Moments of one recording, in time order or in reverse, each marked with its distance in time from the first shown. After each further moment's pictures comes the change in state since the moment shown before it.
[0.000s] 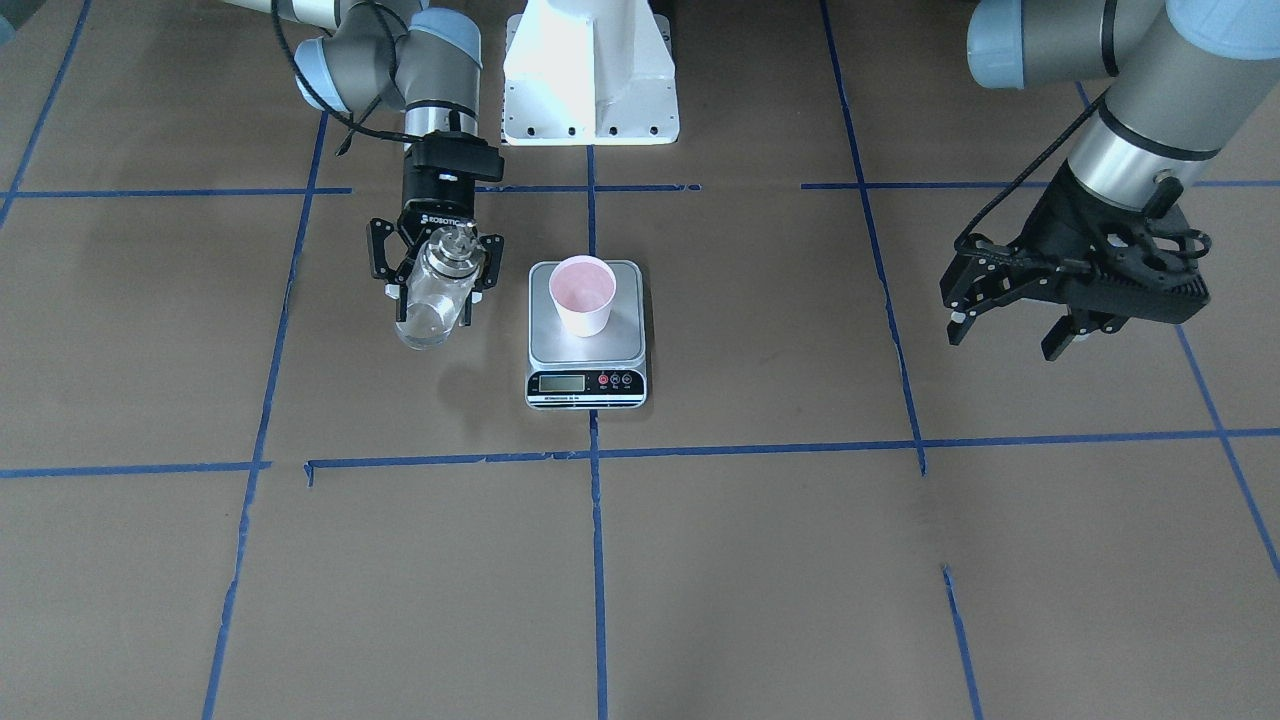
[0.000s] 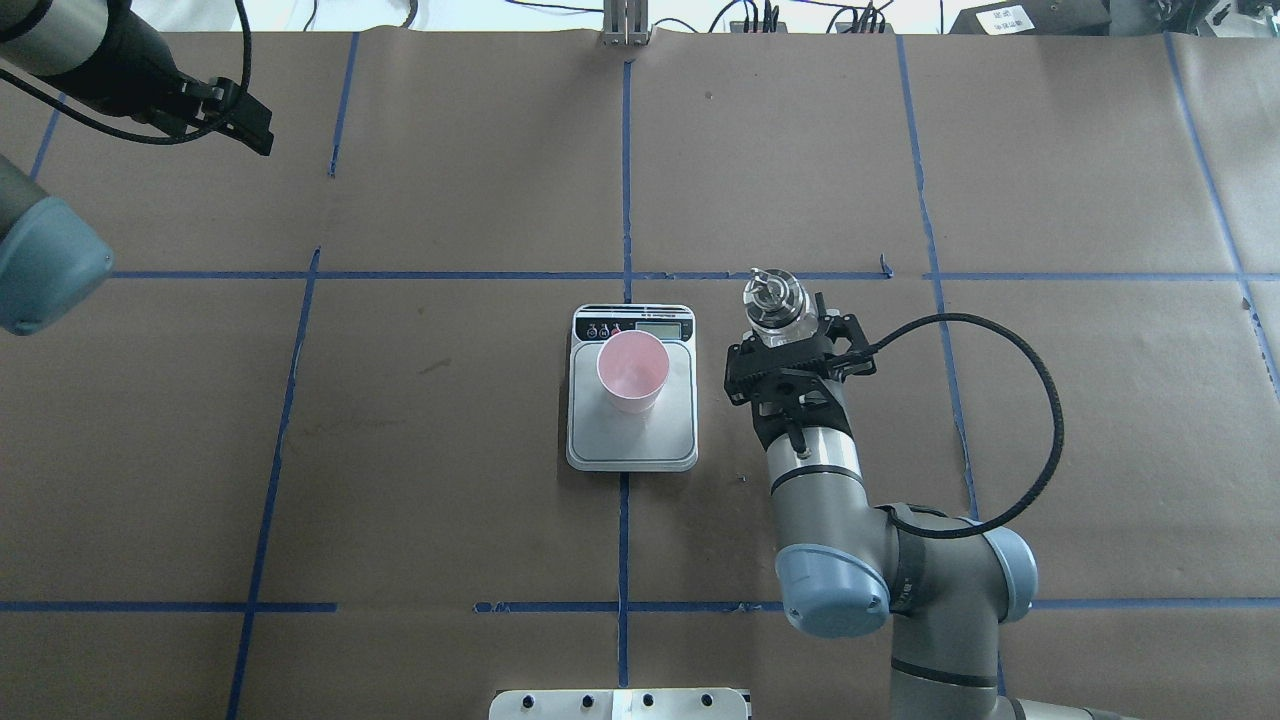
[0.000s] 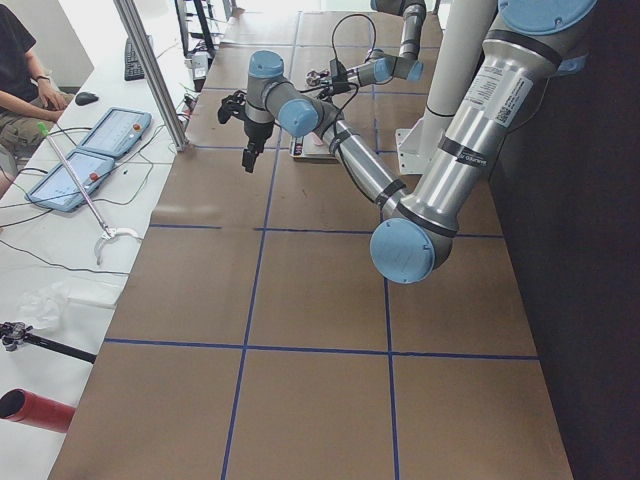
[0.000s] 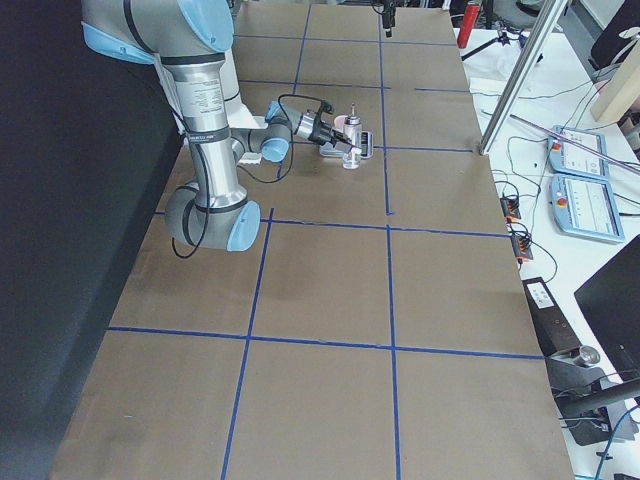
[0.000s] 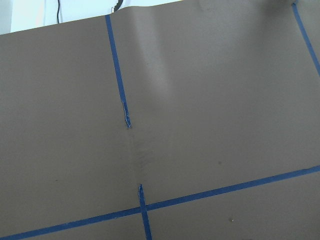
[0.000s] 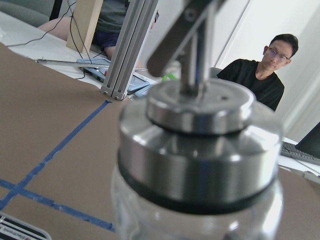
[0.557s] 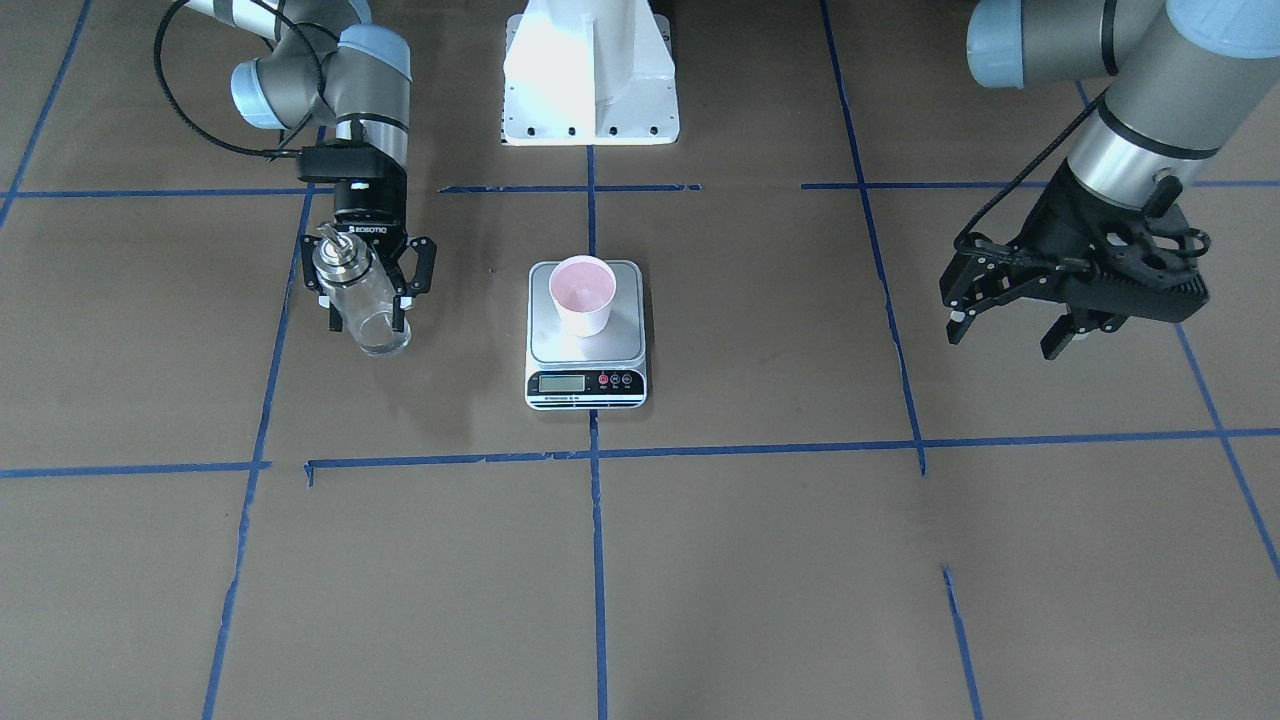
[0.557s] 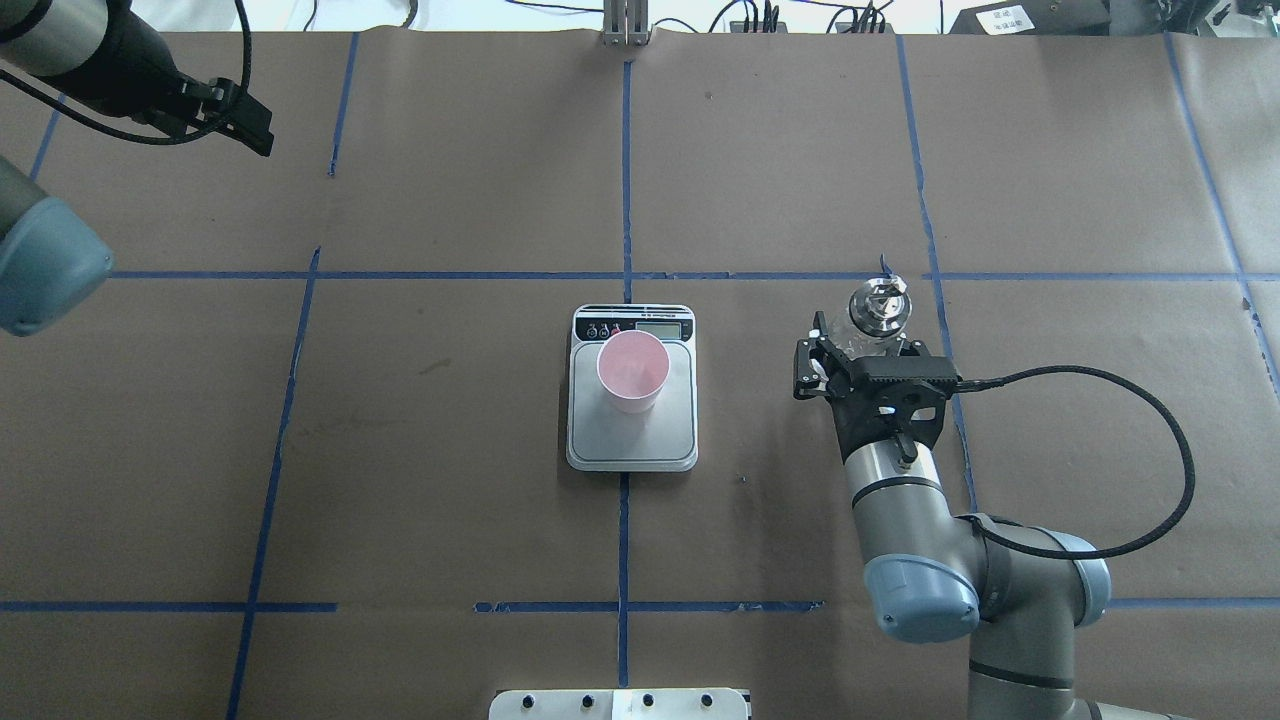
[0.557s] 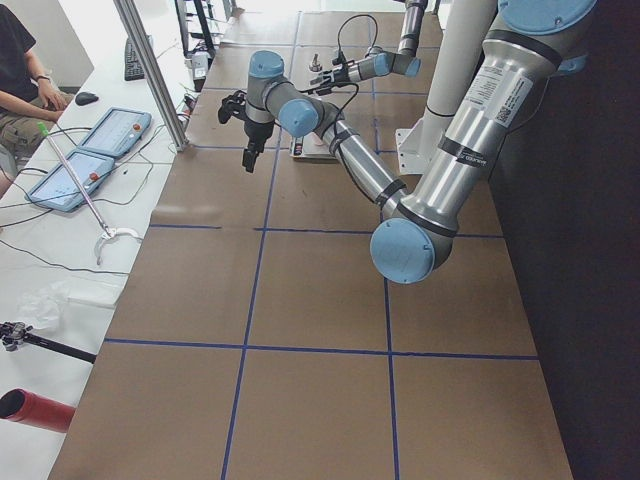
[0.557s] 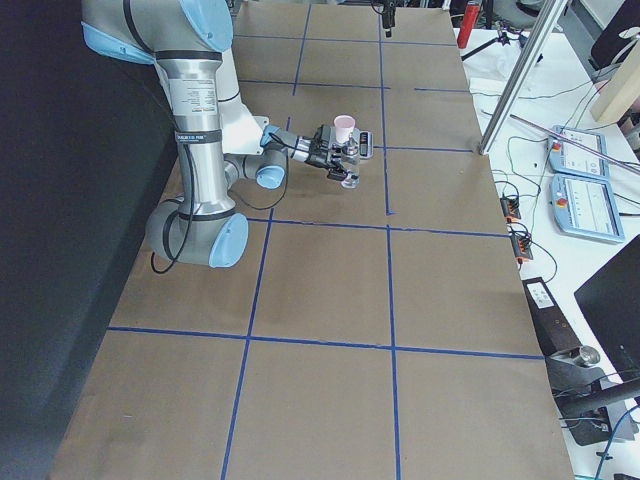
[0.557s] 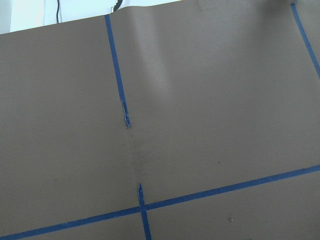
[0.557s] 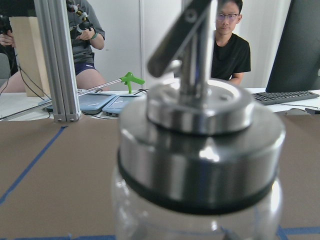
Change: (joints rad) left arm 0.001 0.000 -0.001 0.000 0.000 -0.002; right arm 0.006 -0.173 0.000 0.161 -0.017 0.390
